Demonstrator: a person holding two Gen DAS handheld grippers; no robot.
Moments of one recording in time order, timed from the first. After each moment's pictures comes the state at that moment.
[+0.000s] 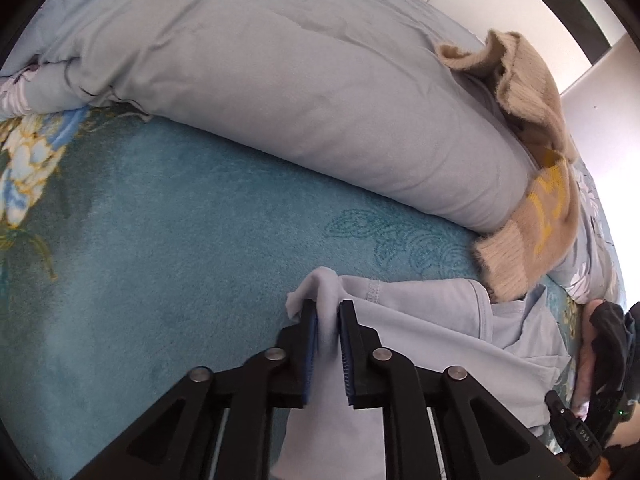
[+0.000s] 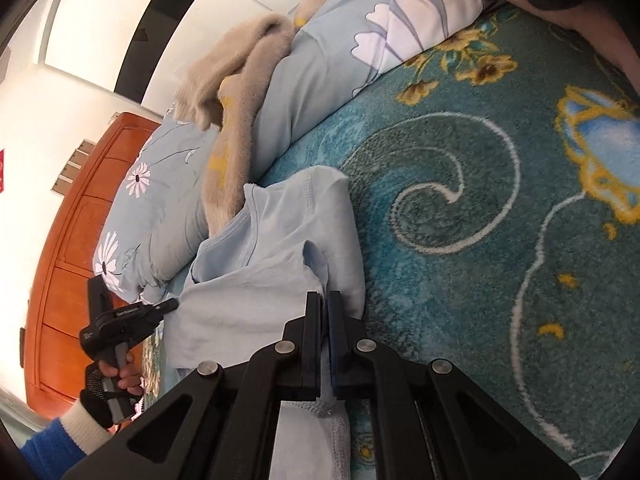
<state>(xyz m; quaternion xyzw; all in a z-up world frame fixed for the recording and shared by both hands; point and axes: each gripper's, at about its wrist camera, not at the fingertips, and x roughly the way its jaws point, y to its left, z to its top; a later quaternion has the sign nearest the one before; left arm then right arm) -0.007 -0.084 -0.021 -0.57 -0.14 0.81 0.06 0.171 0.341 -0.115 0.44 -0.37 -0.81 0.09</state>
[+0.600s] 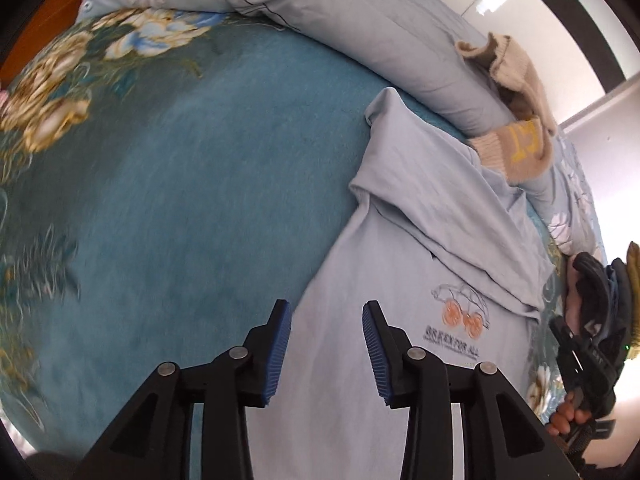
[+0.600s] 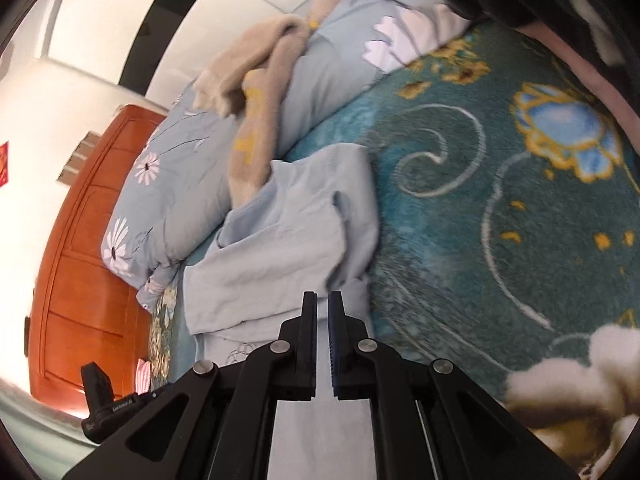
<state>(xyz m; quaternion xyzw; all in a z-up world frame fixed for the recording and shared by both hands) 0.190 -0.125 -0.006 -0.58 -0.21 0.78 0.02 0.216 0.334 -0.080 0.45 -0.36 -0.81 0.11</state>
